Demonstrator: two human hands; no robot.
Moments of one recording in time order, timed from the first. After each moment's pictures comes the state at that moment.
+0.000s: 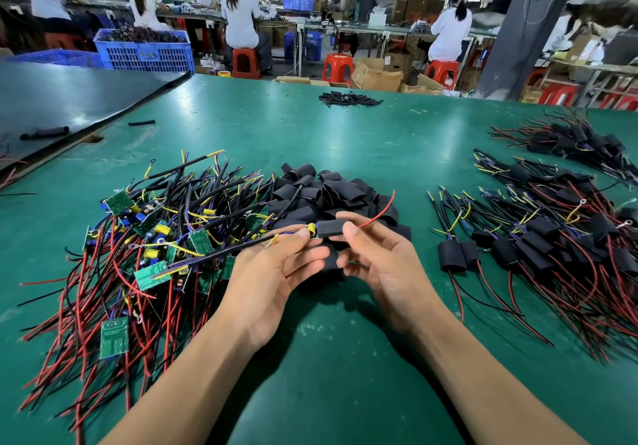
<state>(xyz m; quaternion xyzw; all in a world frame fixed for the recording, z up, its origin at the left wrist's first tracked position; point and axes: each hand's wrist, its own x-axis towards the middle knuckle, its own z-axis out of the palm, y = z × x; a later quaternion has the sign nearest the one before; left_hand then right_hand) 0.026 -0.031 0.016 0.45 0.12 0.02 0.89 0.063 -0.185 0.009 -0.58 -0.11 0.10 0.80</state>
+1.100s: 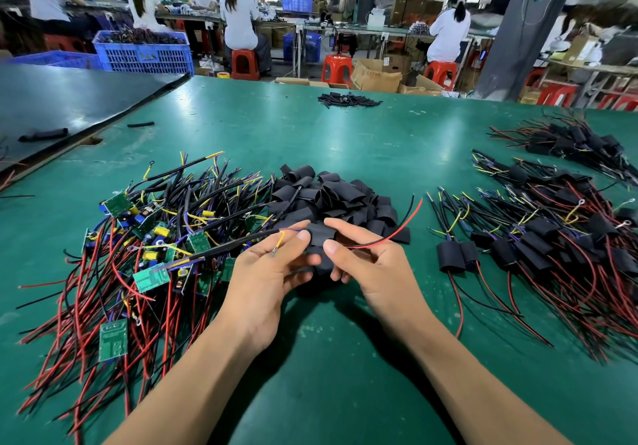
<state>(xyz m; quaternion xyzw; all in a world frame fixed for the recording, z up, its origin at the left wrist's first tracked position) 0.027 -0.030 0.008 0.51 0.09 0.04 0.86 0.058 -0.181 0.003 -0.69 -0.17 0.02 0.70</state>
